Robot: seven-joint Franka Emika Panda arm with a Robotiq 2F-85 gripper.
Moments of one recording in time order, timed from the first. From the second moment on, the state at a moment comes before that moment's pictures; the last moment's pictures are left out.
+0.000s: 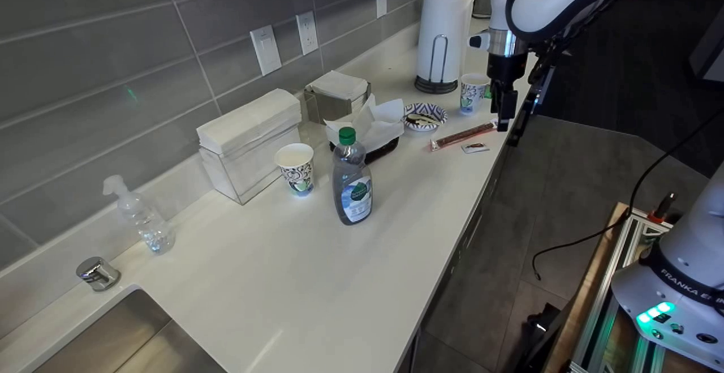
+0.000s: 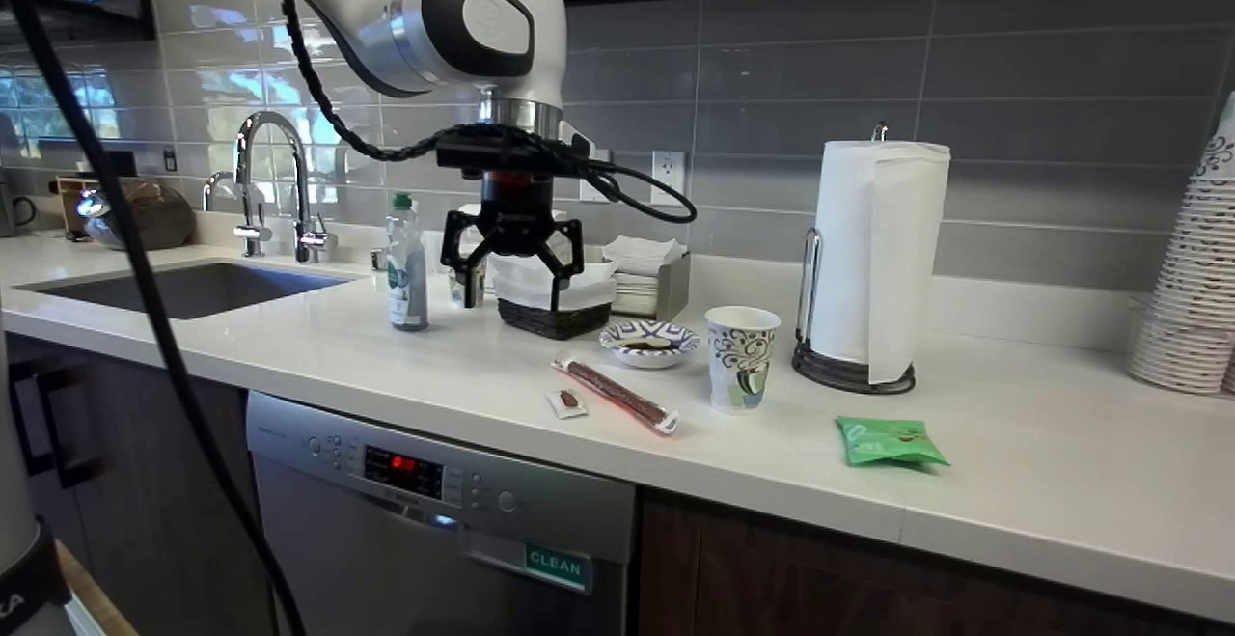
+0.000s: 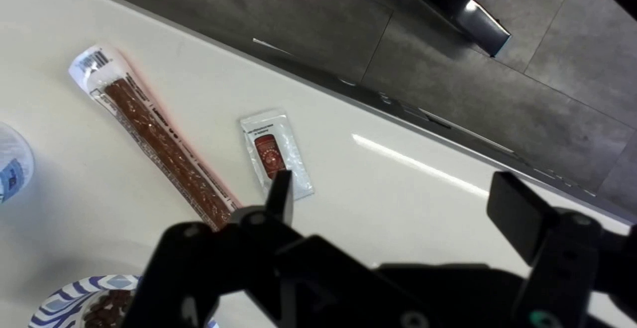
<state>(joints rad) 0.00 -0.28 -0.17 -2.50 -0.11 2.14 -0.72</state>
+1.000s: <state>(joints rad) -0.04 -0.07 -0.17 -2.58 -0.14 2.60 -1.00</state>
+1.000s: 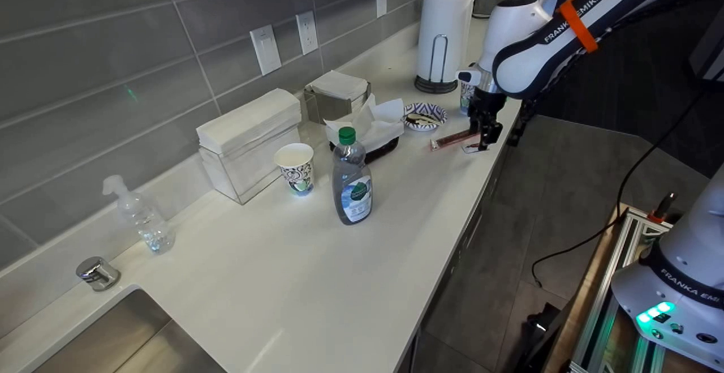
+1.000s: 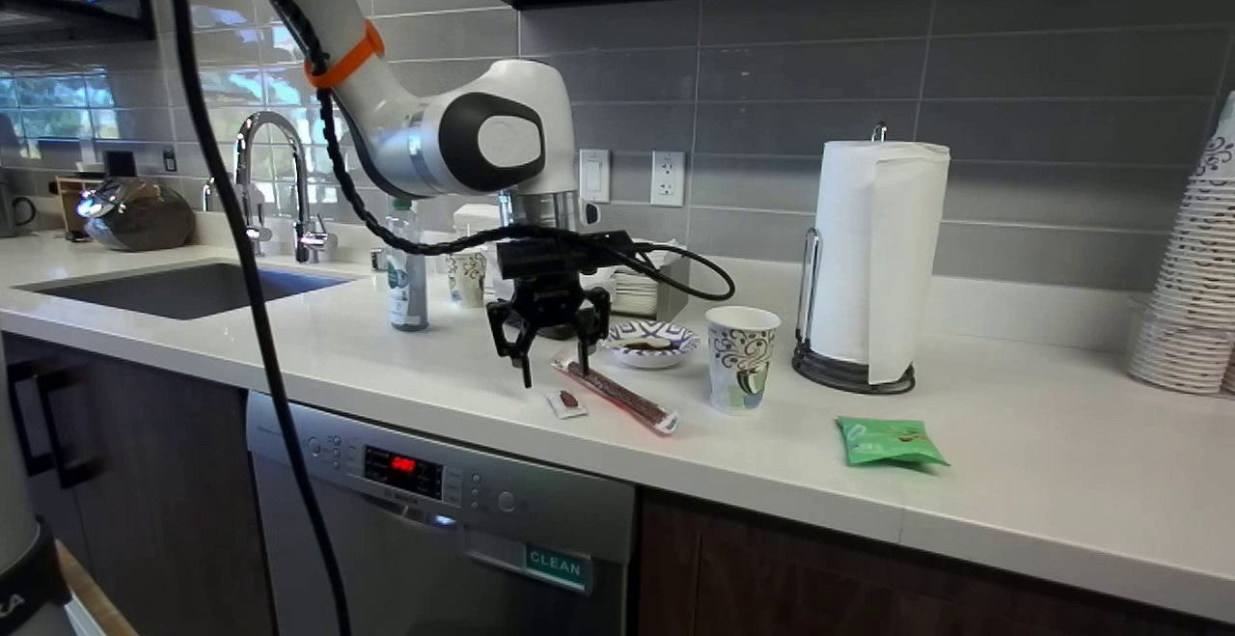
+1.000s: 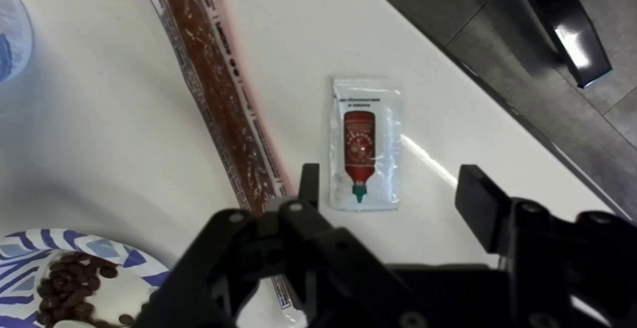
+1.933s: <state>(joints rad) -0.05 0.01 -0.13 -2.58 -0.10 2.69 -1.05</state>
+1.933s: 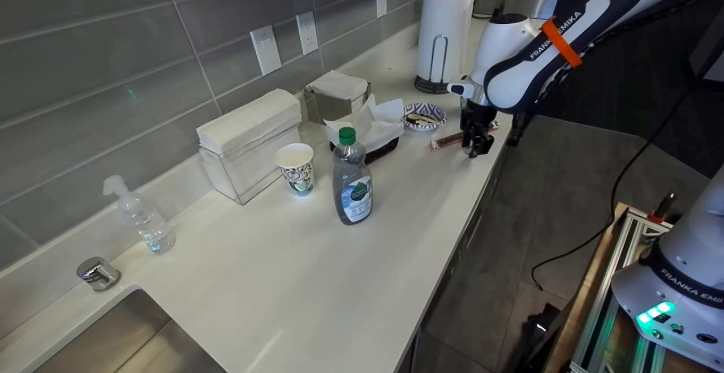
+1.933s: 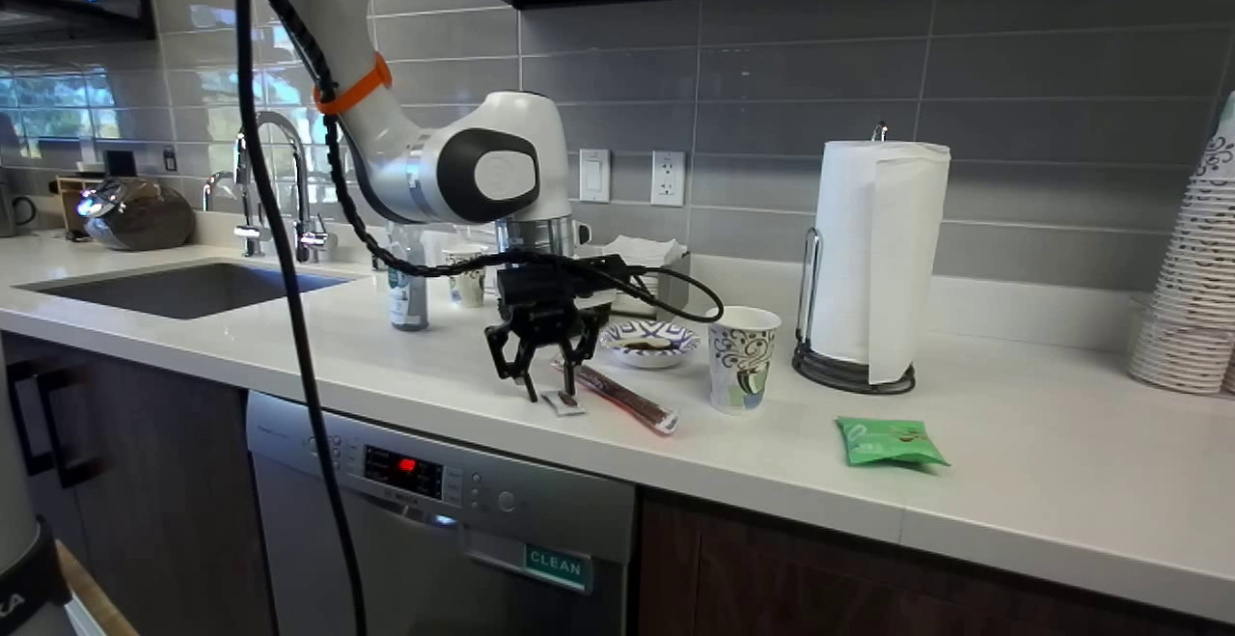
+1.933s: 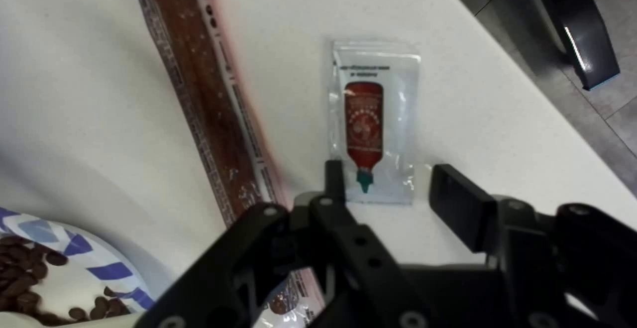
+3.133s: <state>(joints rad) 0.03 -0.18 -0.08 -2.52 0.36 2.69 -1.23</state>
